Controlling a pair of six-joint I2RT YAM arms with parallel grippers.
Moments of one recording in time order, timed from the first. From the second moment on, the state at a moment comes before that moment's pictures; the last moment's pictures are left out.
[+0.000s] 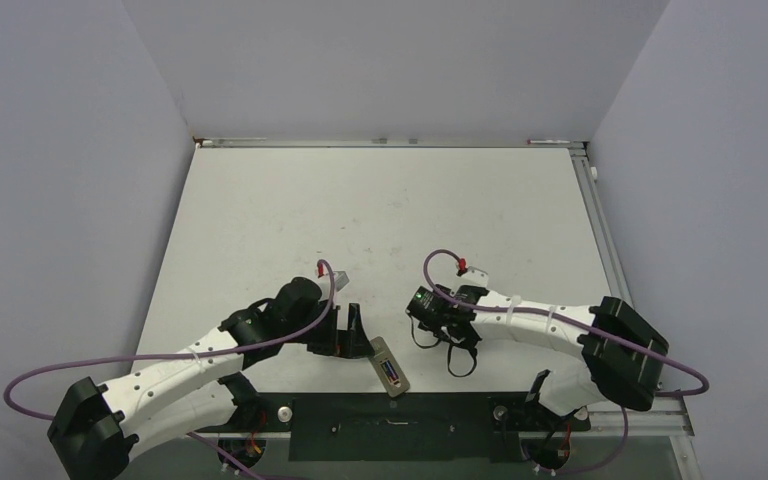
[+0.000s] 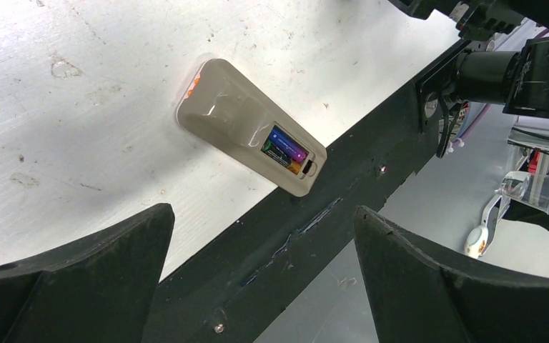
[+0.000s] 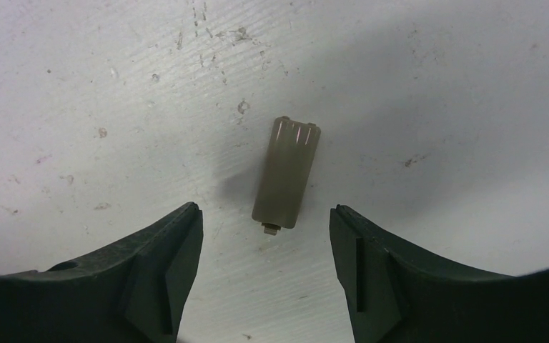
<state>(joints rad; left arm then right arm) -0.84 0.90 0.50 -0.38 0.29 -0.76 1.02 1.40 0.79 -0.79 0.50 1.39</state>
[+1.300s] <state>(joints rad) -0.82 0.89 0.50 -0.38 0.29 -0.75 1.01 1.51 0.79 -0.81 0.48 1.48</state>
